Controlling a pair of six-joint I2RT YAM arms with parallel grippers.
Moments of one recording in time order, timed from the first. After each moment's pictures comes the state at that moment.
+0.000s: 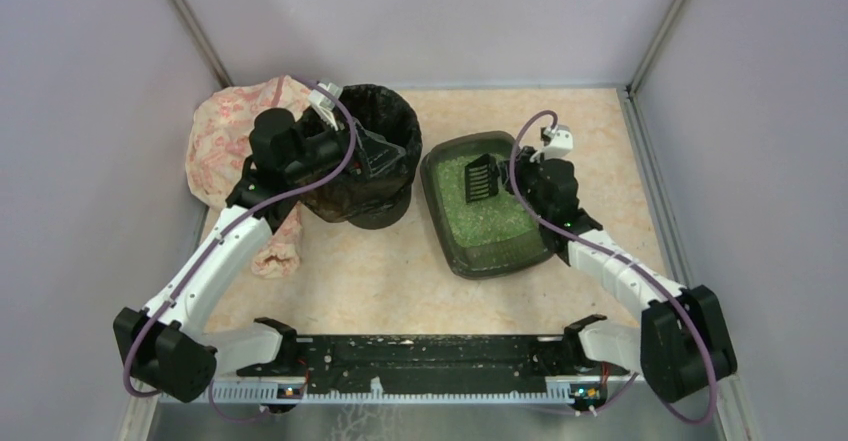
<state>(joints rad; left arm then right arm) -0.40 1.18 1.08 0.02 0.58 -0.43 0.37 1.13 0.62 0.32 0.12 0.45</state>
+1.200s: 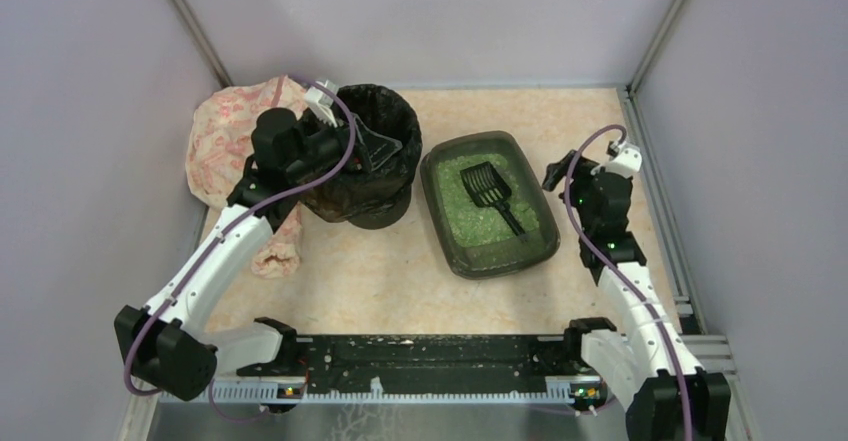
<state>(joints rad) -0.40 1.18 1.08 0.00 0.47 -0.43 0.06 0.85 0.57 0.05 0.15 0.43</state>
